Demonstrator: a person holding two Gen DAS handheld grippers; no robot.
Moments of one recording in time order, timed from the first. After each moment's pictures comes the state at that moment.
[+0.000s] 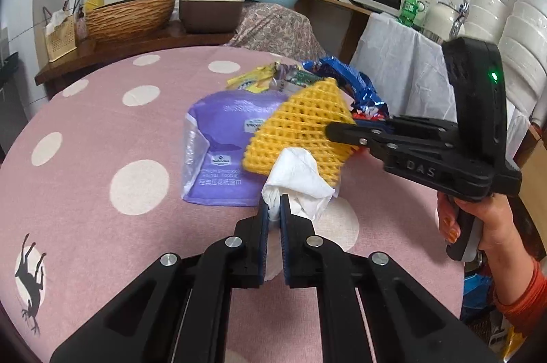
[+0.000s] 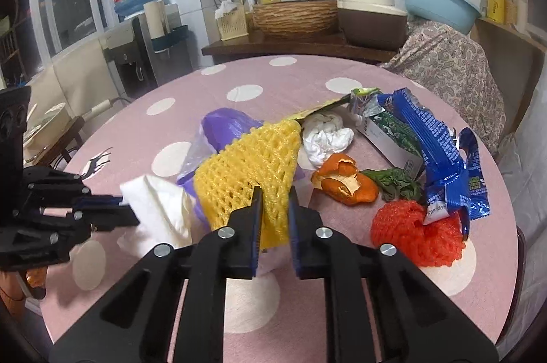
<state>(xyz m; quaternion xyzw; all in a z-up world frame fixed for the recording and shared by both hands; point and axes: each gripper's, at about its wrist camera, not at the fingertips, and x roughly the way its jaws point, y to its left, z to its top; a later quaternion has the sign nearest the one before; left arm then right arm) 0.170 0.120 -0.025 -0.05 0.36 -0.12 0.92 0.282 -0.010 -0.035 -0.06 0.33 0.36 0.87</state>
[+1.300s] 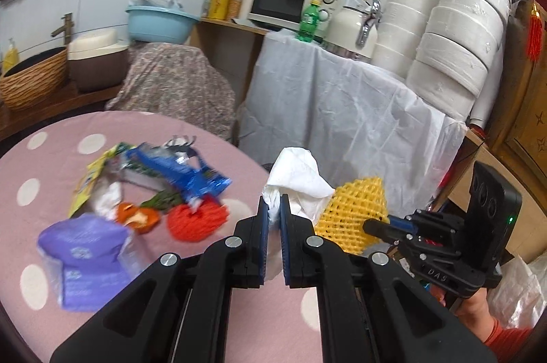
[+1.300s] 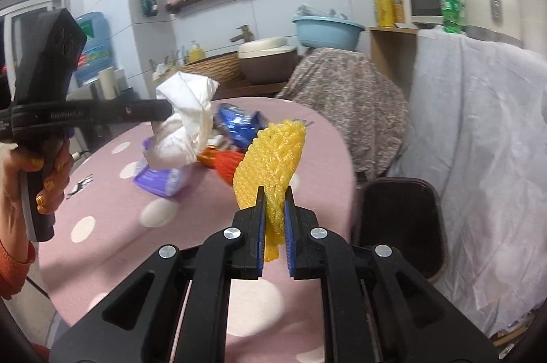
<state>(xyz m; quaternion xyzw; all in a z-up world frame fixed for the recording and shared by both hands) 0.224 -0.048 0.045 -0.03 0.31 -0.27 0.91 0.192 -0.252 -0.004 0.03 0.26 0.22 0.94</state>
